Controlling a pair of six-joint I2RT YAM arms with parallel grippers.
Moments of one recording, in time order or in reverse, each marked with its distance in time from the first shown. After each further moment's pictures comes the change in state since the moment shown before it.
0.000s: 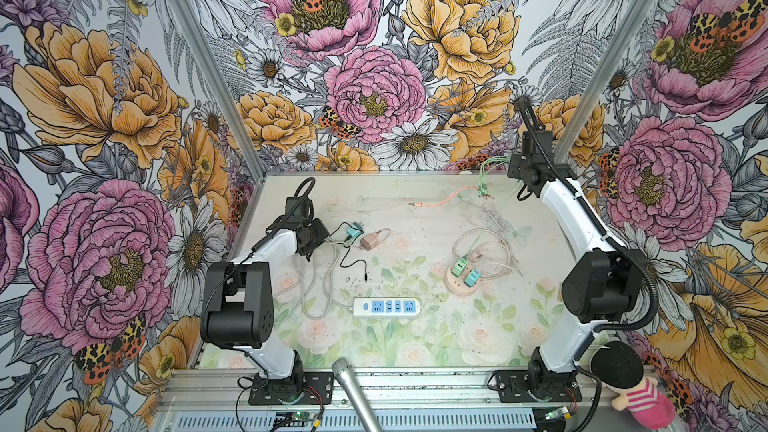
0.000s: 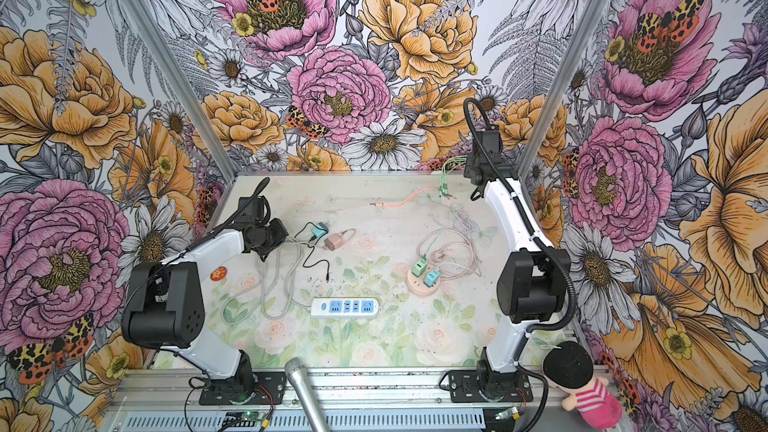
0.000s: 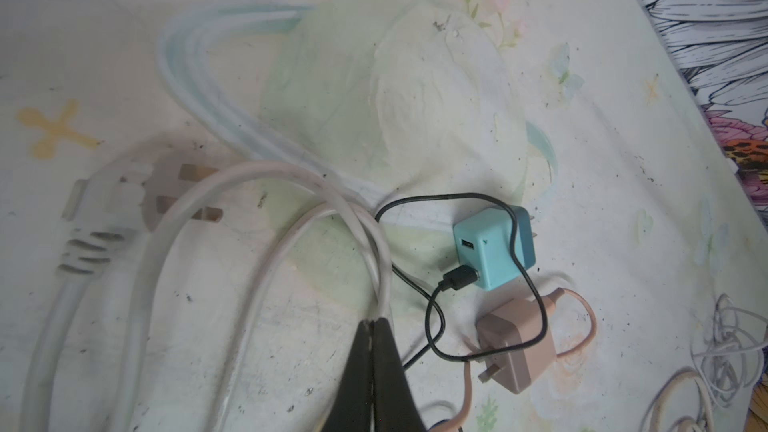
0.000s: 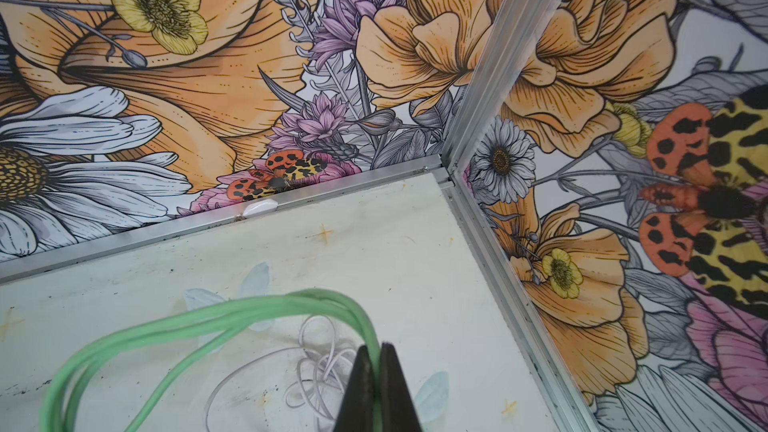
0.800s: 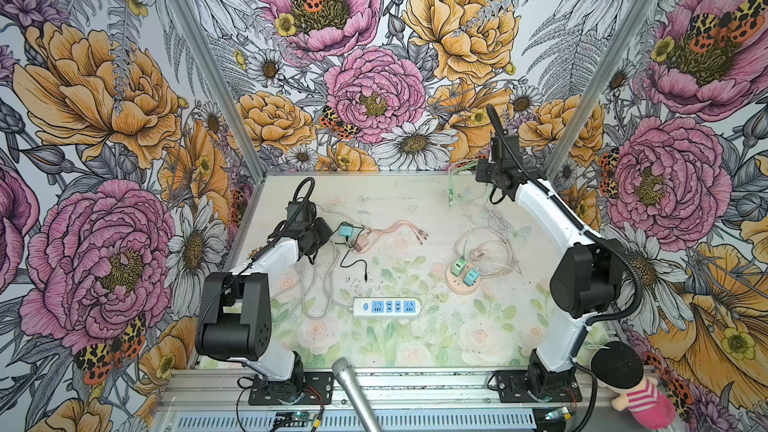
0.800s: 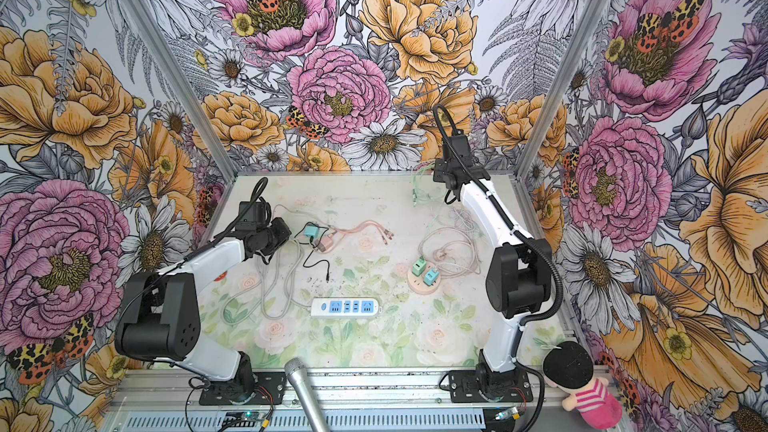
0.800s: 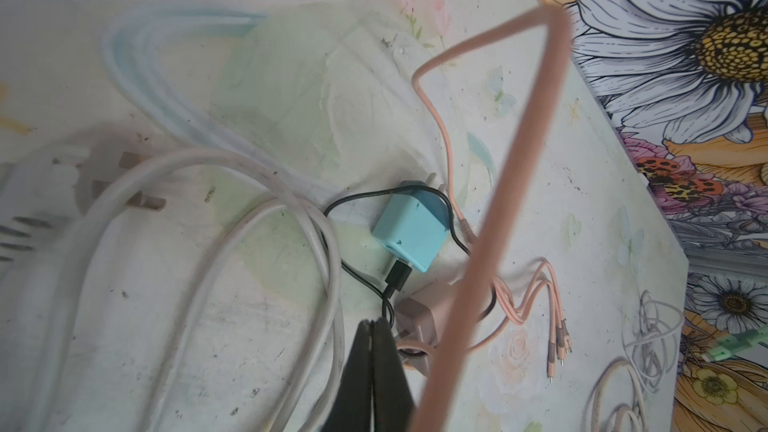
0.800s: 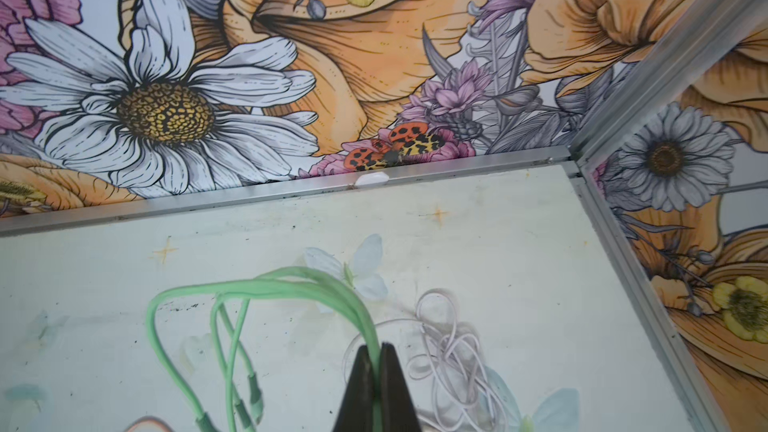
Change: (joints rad) left arm -0.073 -0.046 -0.059 0.140 0.024 -0.085; right arm 0.163 0.084 0.000 0.050 -0.142 0.066
